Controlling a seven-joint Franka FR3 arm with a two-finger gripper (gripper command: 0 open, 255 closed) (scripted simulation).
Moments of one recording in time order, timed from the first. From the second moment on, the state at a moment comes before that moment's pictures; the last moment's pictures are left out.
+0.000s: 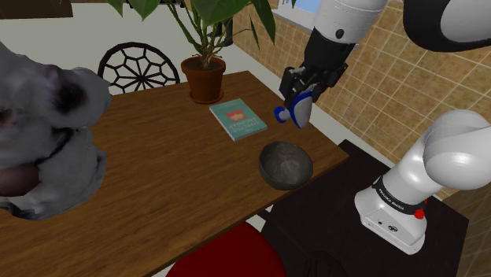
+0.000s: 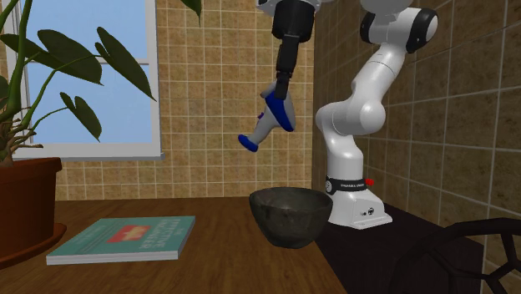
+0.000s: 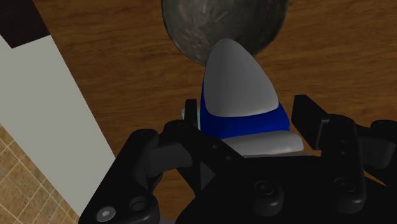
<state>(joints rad) 0.13 -0.70 0.51 -2.43 0.16 1.87 0.77</state>
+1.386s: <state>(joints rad) 0.14 -0.66 0.57 -2.61 0.19 2.09 0.80</state>
